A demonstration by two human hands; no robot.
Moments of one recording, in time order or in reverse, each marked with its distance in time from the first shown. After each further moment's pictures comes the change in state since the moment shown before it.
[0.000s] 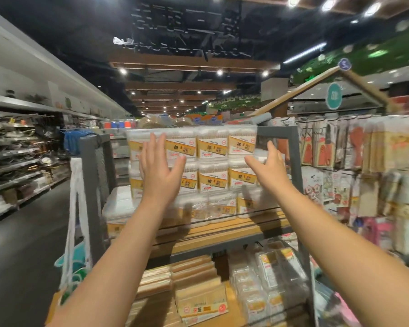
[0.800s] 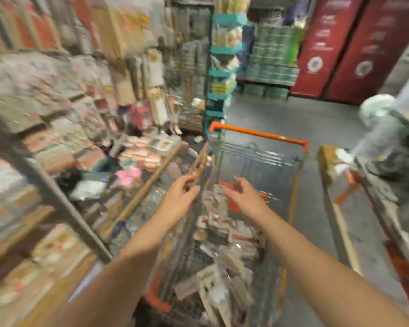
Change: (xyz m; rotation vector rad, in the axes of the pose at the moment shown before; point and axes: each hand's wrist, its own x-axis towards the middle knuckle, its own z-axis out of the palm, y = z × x) left_hand -0.427 0.290 0.264 -0.731 -1.390 -0.137; right_hand -0.418 0.238 -0.361 -0.236 0.309 0.881
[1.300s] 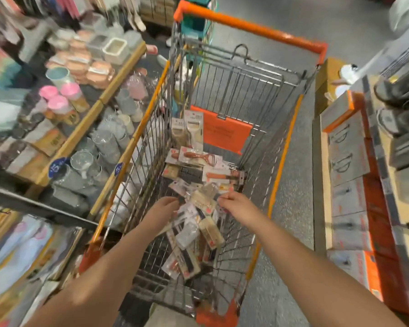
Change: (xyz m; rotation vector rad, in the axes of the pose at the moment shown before) left_hand 0.009 -0.200 0.178 -0.067 -0.310 -0.740; right_hand 0.033 0.243 0.011 -0.094 -0.375 0.536
